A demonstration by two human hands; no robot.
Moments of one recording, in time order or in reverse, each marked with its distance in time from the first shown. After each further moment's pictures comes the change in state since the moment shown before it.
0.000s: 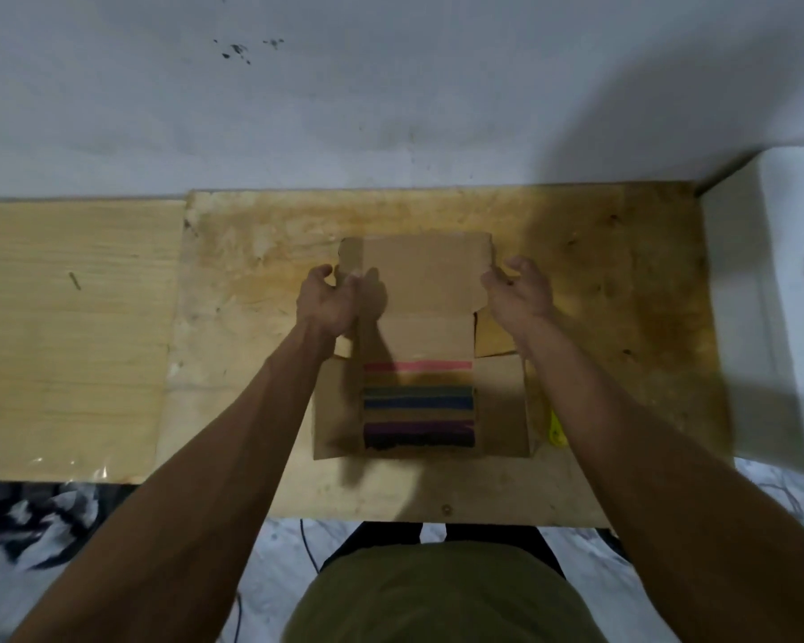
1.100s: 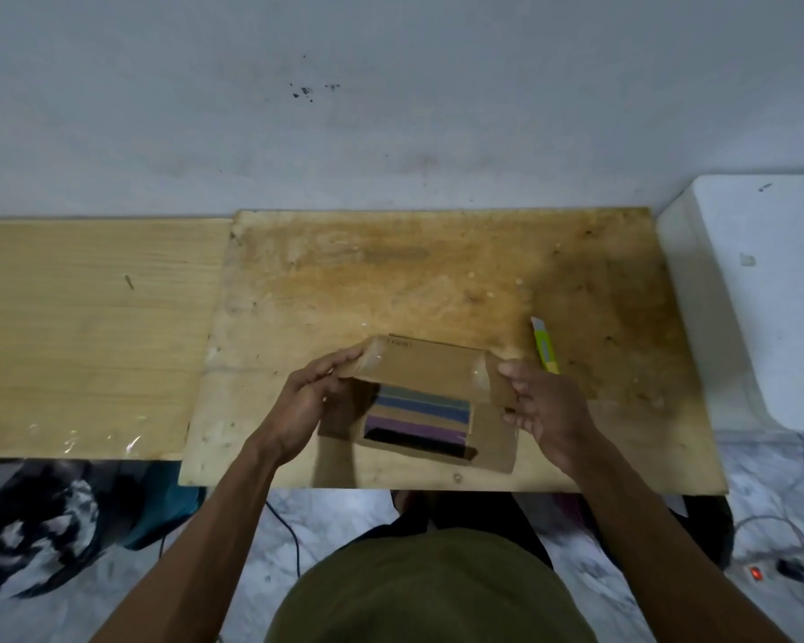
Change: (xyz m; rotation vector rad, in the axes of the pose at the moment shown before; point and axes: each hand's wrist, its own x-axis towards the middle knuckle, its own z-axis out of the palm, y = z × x) left_hand -0.124 -0.113 -0.074 -0.280 -0.382 0.189; right_hand -0.155 0.092 -0.042 0.493 -0.231 0.133
